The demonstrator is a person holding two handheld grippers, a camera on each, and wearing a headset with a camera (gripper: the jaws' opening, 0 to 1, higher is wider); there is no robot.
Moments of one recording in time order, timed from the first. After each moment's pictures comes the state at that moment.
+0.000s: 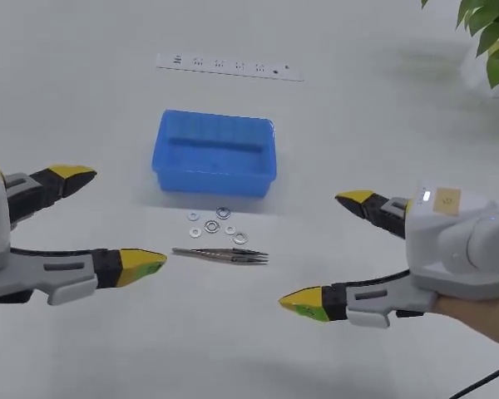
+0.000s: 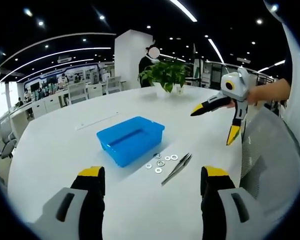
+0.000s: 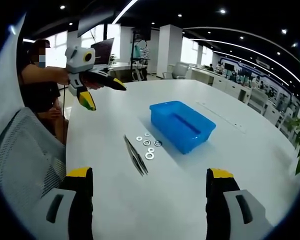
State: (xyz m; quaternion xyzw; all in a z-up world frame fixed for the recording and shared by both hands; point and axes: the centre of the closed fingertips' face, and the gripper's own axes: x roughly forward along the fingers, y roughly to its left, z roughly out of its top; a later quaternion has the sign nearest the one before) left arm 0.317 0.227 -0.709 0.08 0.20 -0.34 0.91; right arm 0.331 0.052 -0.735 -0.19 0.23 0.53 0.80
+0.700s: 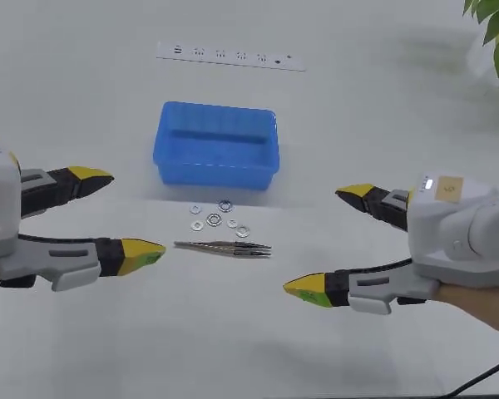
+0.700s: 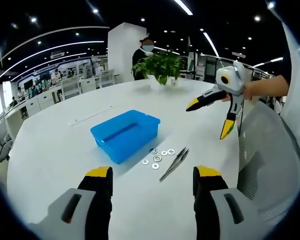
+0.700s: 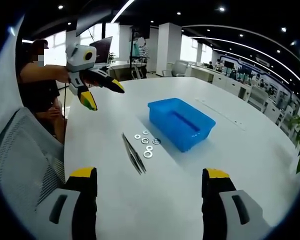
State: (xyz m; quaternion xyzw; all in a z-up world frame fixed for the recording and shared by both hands) left arm 0.319 0.220 -0.715 0.09 0.23 -0.36 0.90; right arm 0.336 0.050 -0.741 -0.19 0.24 0.53 0.79
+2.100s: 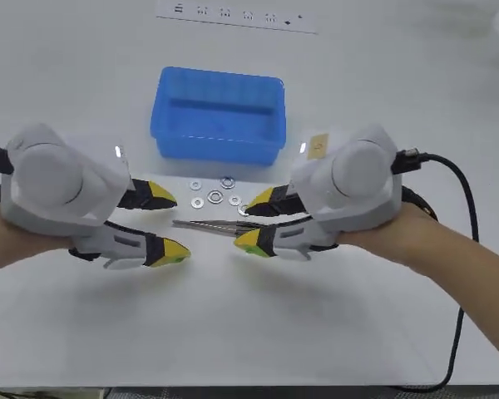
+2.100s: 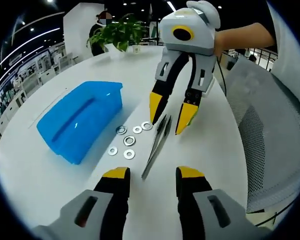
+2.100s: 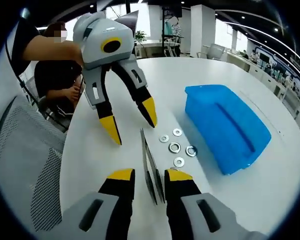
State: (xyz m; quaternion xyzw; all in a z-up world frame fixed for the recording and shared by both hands) left arm 0.322 0.170 -0.800 0.20 0.32 -0.50 0.78; right arm 0.330 0.129 -0.798 -0.26 0.31 0.63 0.67
